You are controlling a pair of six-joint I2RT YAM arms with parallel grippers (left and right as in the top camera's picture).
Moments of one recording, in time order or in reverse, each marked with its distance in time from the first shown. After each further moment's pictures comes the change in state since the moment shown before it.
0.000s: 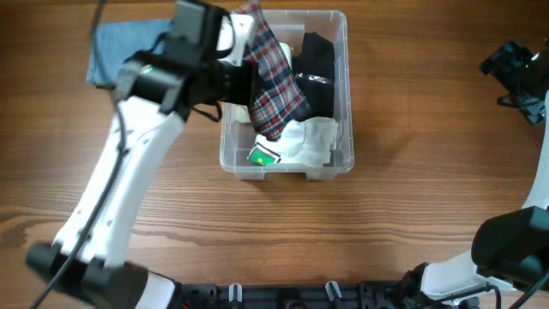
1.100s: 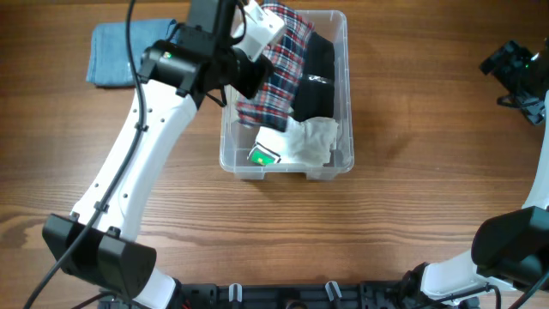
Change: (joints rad) left arm 0.025 0.075 0.000 0.192 0.042 0.411; right arm 0.000 0.000 0.000 0.000 0.000 0.000
